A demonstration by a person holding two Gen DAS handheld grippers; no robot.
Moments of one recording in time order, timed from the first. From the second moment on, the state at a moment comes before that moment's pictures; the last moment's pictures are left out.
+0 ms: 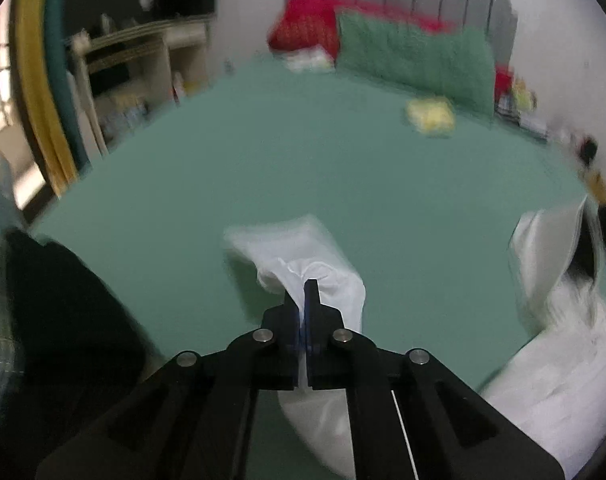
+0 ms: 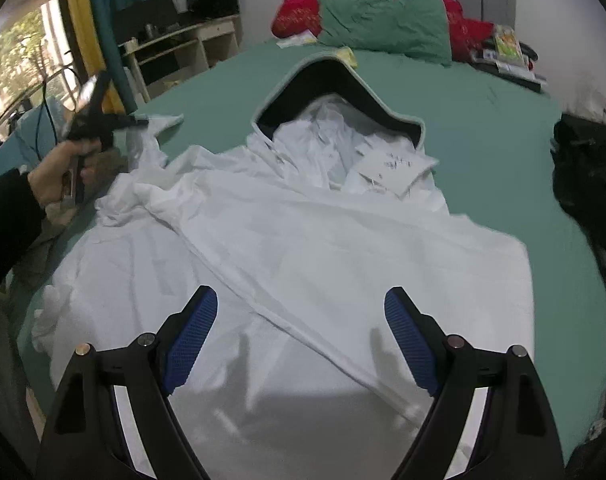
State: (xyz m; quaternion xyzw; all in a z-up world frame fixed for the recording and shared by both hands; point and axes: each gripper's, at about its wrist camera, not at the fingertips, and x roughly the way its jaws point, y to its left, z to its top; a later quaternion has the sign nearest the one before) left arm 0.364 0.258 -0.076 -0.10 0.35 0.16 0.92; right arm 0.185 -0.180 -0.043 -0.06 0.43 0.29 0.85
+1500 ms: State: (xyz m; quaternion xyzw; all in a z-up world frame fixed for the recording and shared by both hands) left arm 0.344 0.078 -0.136 0.02 0.52 -0.04 0.85; right arm 0.280 -0.250 -0.105 -0.01 0.55 0.19 0.81
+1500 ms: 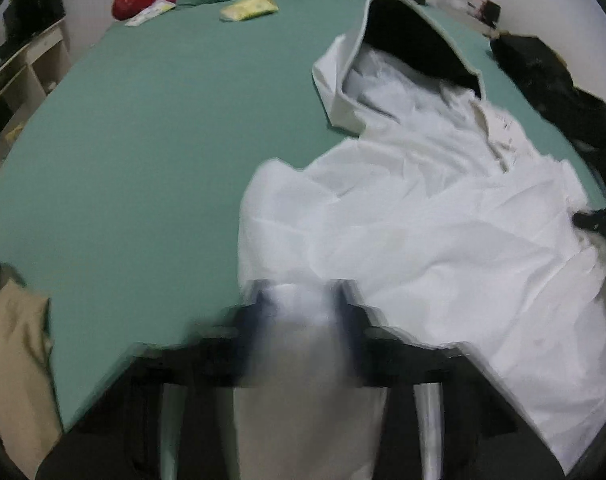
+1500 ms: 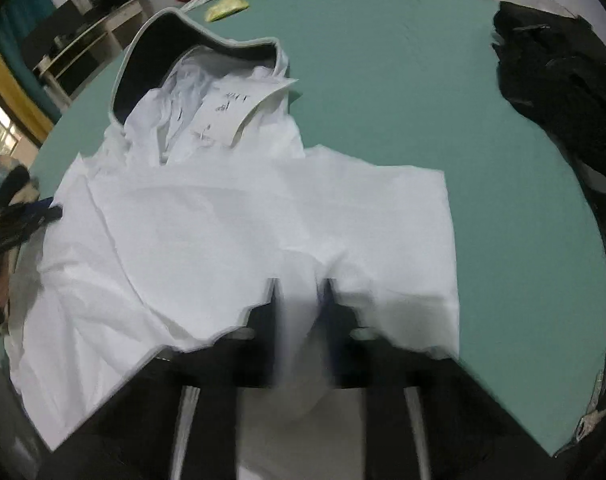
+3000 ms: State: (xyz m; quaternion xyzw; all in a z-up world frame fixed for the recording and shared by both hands) left arm 0.299 0.004 -0.133 0.01 0.51 -0.14 0.85; right arm 0.313 -0.212 -0.094 -0.25 0.48 0.39 0.74
